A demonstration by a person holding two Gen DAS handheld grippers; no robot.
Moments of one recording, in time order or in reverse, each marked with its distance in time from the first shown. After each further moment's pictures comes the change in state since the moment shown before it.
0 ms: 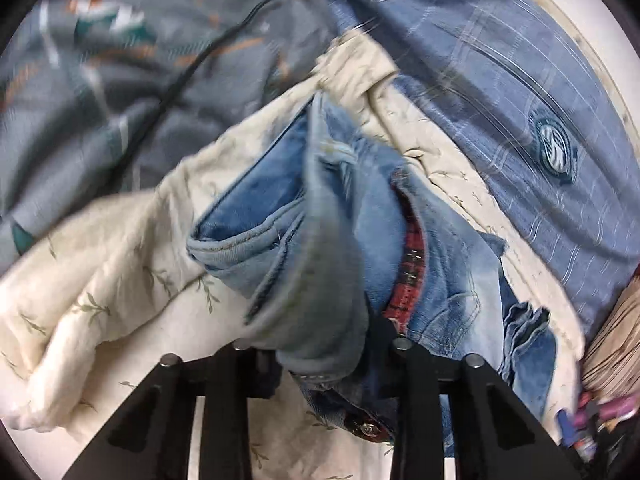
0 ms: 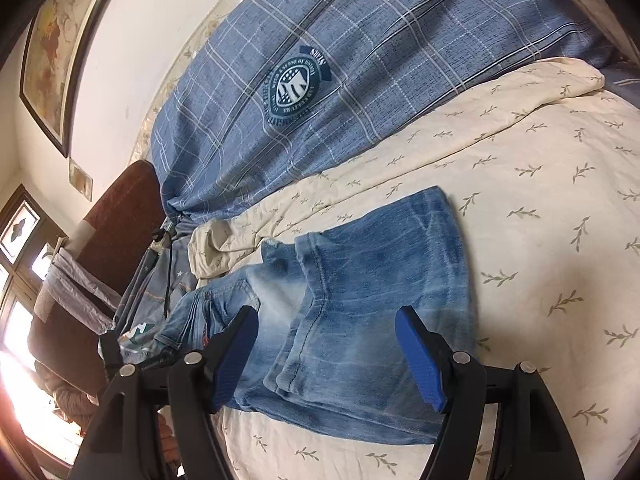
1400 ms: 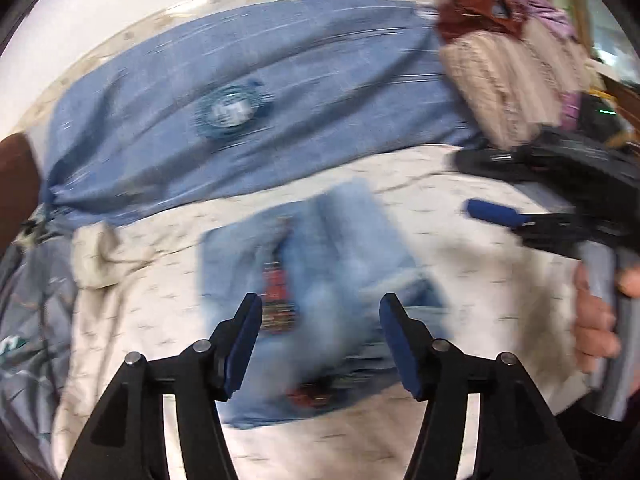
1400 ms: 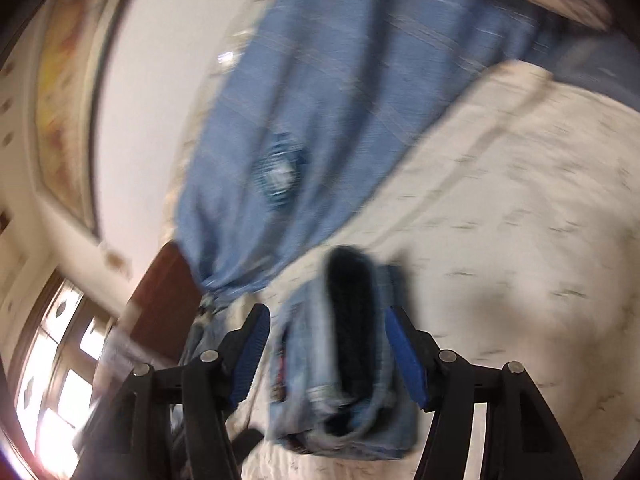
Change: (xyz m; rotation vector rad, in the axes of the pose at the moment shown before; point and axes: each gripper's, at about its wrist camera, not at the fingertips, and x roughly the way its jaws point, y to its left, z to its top) left arm -0.061 -0.206 -0.121 0.908 -0.198 -0.165; right arm -0.066 -0.060 0.031 0.168 -0.151 0.204
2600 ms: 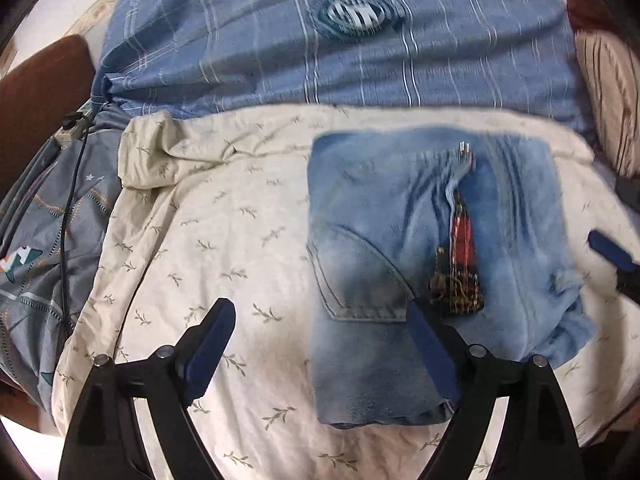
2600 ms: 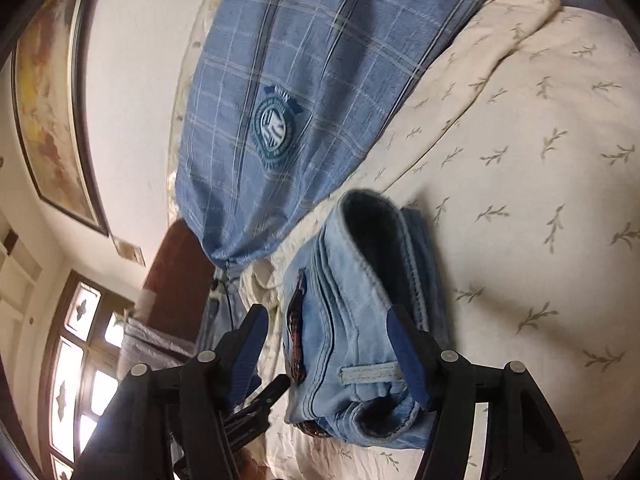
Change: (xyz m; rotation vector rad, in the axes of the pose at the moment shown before) left arm 0.068 0.068 -0.028 -0.204 0.263 0.191; right arm 0.045 -0.019 -0.009 0.131 0.169 0.013
